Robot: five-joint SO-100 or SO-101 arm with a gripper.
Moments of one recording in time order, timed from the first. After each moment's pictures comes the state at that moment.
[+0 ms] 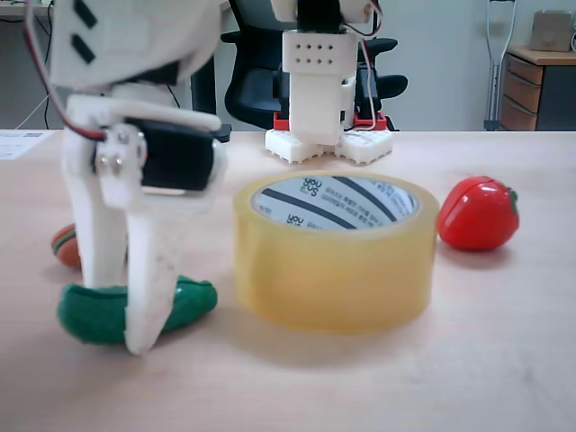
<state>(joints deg) 15.7 49.7 57.7 64.0 -64.2</state>
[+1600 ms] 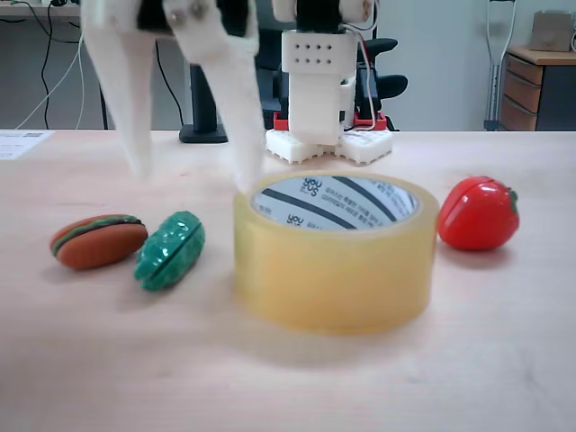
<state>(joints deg) 16.7 71.8 70.8 81.9 -92.4</state>
